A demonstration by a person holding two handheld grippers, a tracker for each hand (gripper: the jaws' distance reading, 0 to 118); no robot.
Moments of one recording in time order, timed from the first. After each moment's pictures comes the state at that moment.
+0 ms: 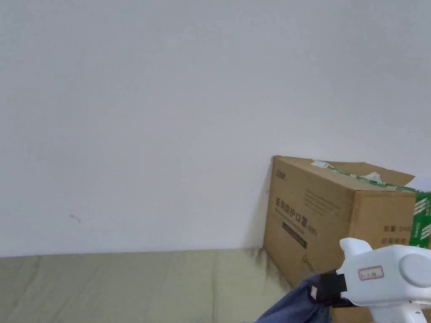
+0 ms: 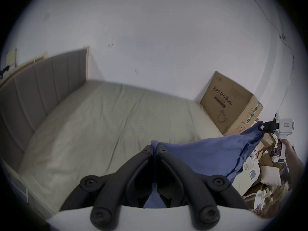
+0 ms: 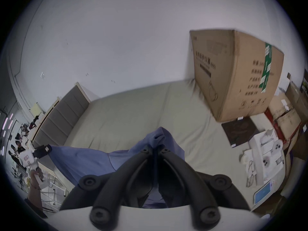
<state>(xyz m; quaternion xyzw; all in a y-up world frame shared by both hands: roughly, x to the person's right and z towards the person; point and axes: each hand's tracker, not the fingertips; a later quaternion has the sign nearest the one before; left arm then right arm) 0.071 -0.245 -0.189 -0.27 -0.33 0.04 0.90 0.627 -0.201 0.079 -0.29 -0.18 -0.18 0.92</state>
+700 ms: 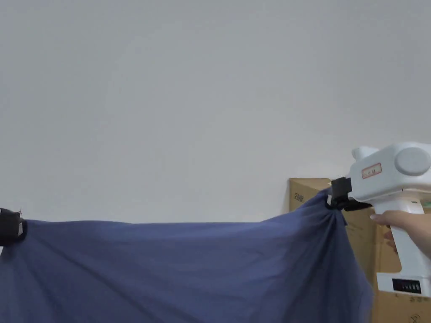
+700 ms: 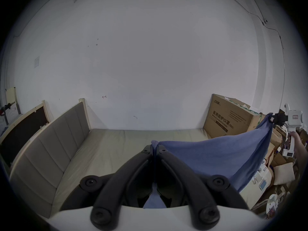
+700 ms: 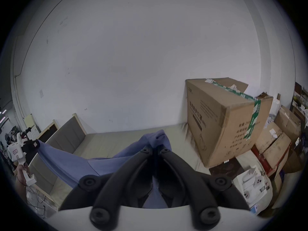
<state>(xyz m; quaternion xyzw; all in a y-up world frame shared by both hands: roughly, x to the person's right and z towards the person) 0.127 -0.073 -0.281 -0.17 -0.32 -0.02 0.93 0.646 -0.041 0.017 -0.17 -0.24 -0.14 0.95</state>
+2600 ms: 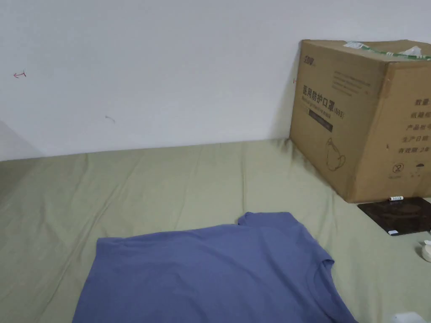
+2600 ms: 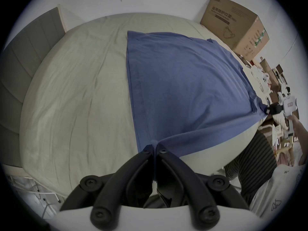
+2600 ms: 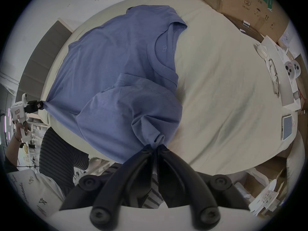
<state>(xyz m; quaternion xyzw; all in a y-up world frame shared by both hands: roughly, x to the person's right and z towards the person) 0.005 -0.475 -0.138 -0.52 -0.36 -0.16 0.76 0.556 -0.484 0.229 -0.59 -0.12 -0.21 0.77</state>
